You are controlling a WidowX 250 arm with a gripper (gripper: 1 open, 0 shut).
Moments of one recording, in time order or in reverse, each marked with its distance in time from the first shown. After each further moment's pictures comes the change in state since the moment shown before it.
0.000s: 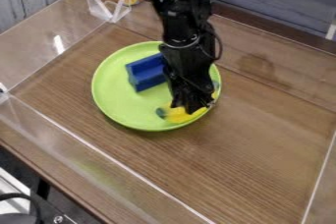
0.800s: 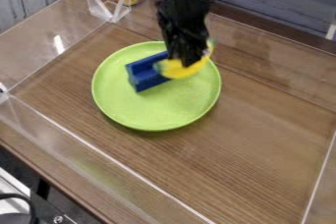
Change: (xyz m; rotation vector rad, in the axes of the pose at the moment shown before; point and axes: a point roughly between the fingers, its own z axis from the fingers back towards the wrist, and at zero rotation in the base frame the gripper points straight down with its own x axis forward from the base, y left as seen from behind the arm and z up) arm 0.027 0.053 0.035 0.006 -0.028 0.041
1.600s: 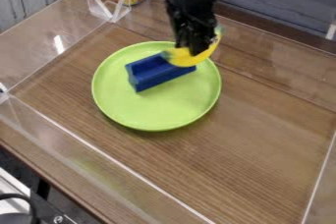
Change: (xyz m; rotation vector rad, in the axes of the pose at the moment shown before) arm 0.024 -0.023 0.006 0.007 -0.028 -0.099
